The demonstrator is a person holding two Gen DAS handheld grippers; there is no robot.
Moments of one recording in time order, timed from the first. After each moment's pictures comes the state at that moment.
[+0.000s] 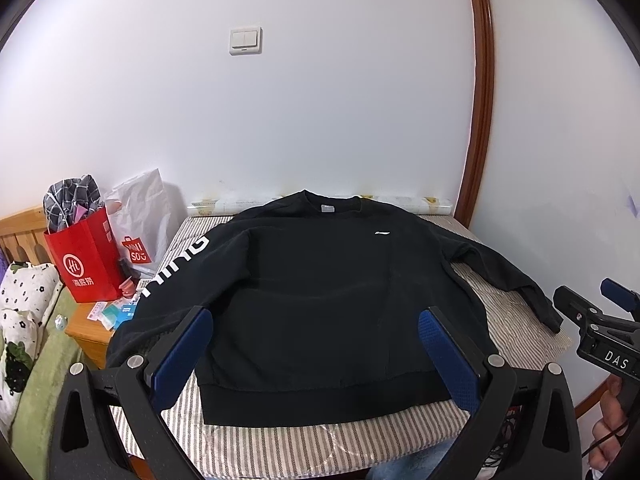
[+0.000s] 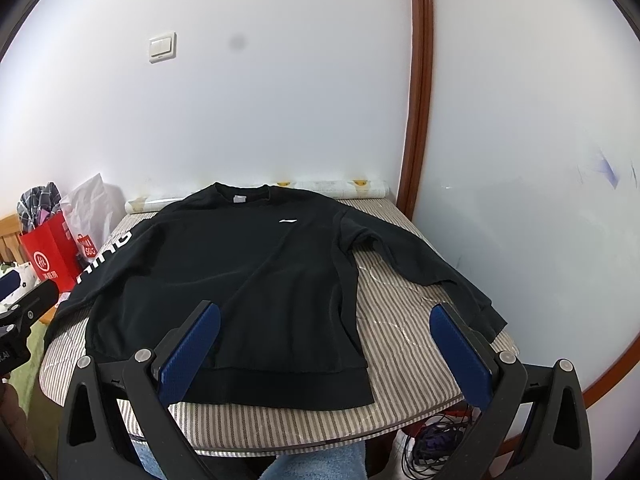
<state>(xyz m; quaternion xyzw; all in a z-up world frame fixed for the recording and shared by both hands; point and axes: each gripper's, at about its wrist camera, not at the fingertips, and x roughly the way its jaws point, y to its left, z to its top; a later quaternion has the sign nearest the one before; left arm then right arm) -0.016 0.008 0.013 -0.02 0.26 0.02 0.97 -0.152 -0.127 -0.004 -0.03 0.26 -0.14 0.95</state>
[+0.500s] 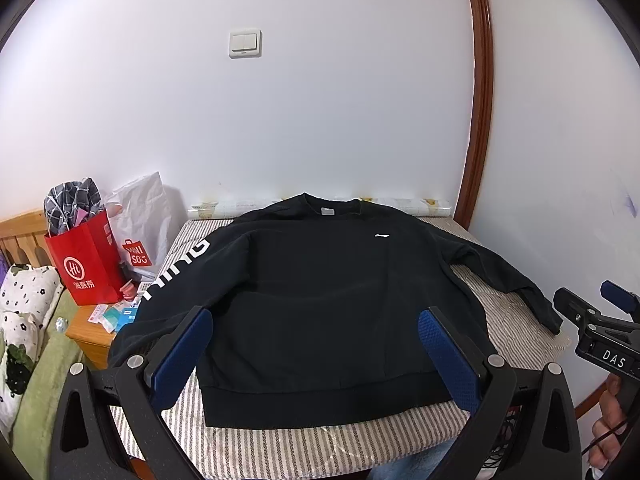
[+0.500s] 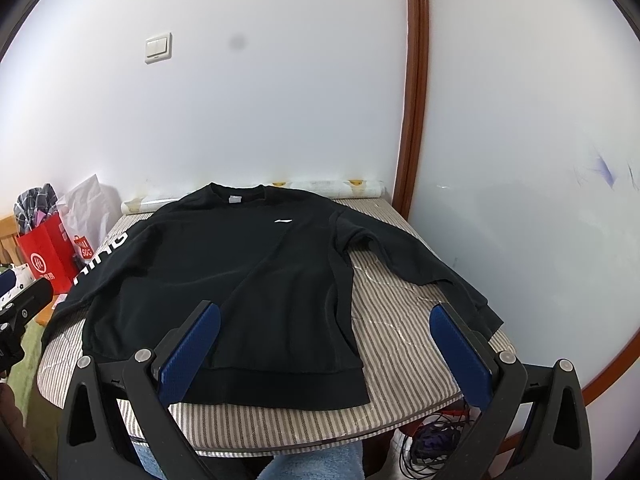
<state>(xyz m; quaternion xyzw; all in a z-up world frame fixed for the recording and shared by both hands) -0.014 0.004 0.015 -0.02 0.26 0.02 0.97 -0.151 -0.127 0.000 -0.03 0.26 -0.15 0.95</state>
